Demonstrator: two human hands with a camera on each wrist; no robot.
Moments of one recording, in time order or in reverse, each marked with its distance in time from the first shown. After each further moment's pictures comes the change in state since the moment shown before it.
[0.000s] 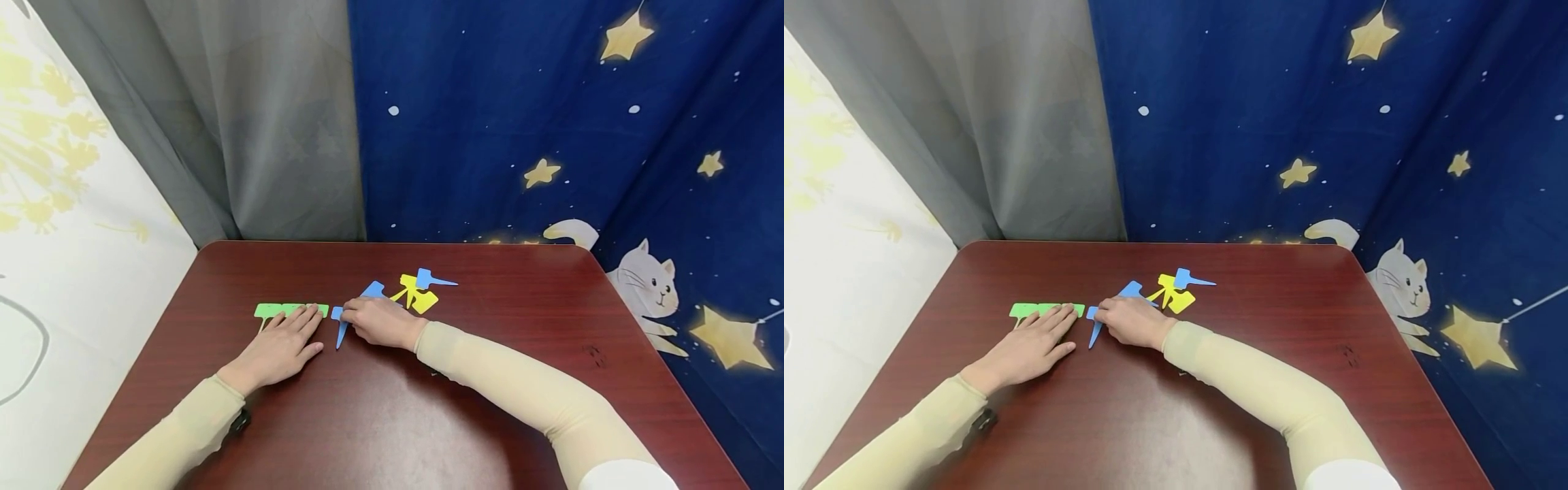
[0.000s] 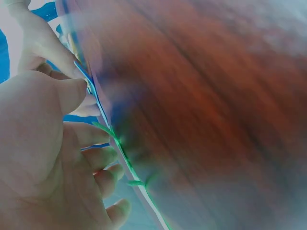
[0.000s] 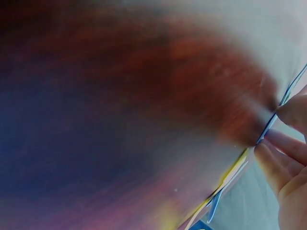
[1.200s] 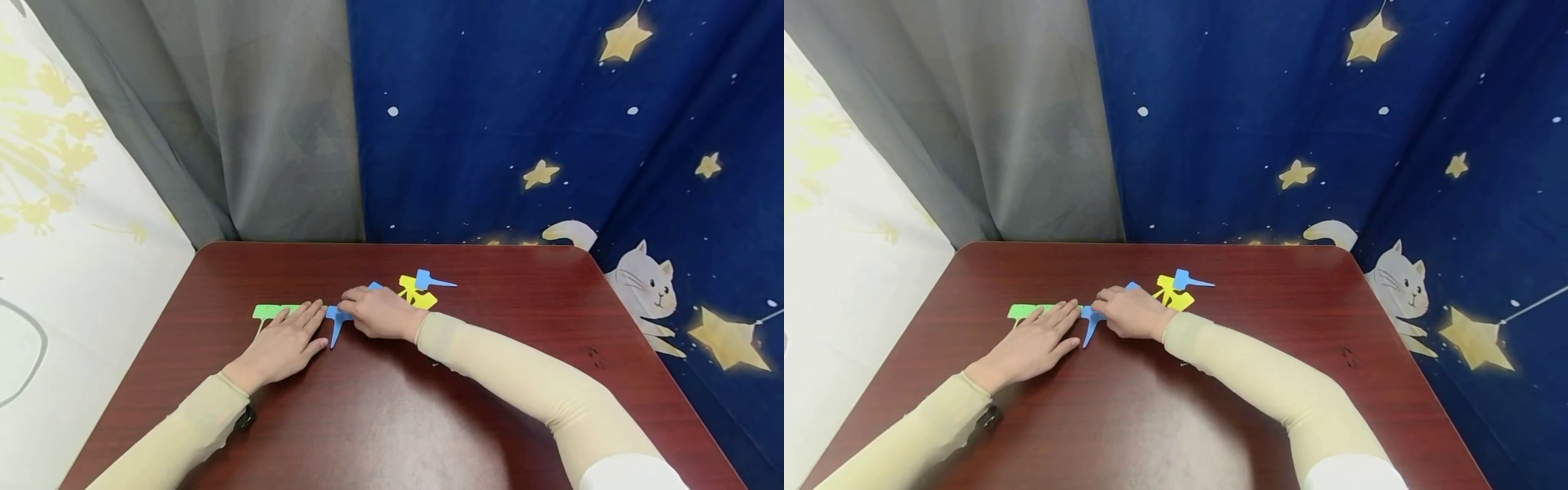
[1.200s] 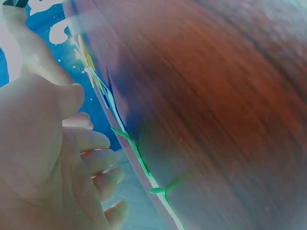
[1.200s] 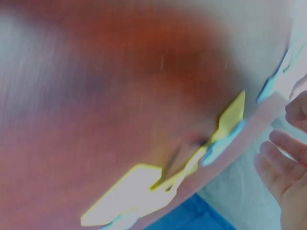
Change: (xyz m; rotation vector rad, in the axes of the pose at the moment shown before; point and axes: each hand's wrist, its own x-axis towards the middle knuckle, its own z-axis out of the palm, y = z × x) left_hand 0.009 0.007 -0.004 0.002 0.015 0.010; right_hand 0.006 0.009 -0.017 -0.047 -0.015 -0.005
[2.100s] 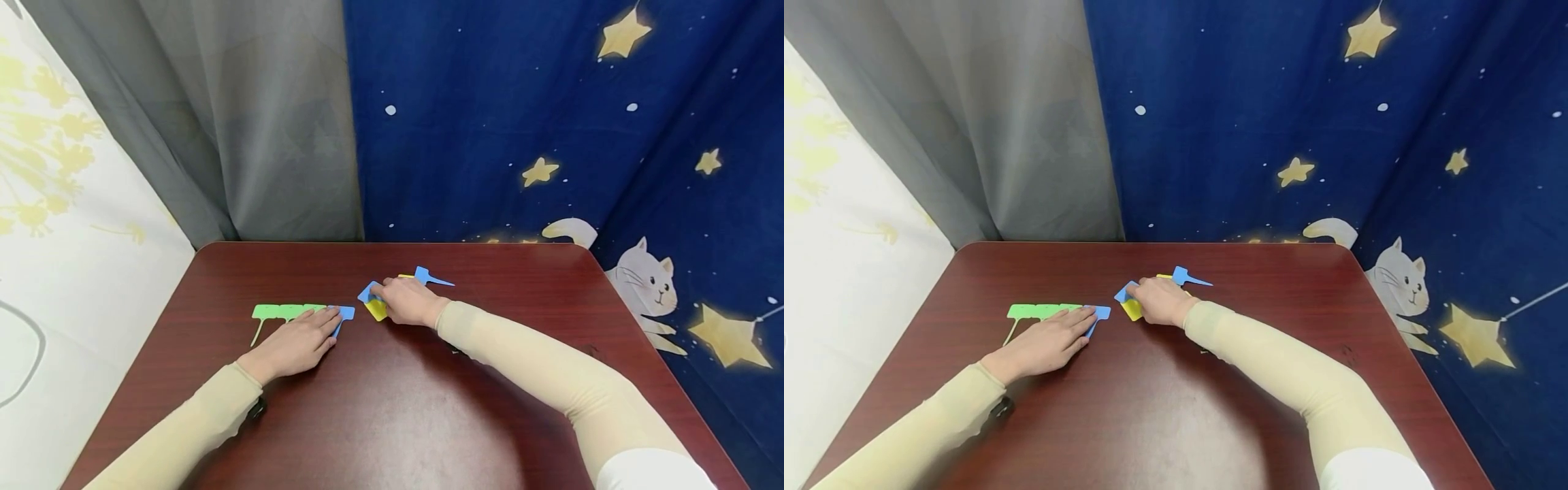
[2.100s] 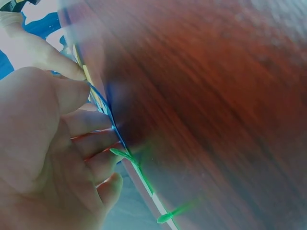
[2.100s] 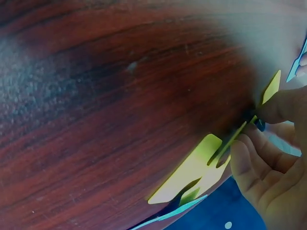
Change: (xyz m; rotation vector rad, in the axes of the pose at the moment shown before) left_hand 0.020 0.011 0.000 -0.017 -0.066 0.143; right_hand -0.032 0.041 -0.003 0.069 -0.171 0.266
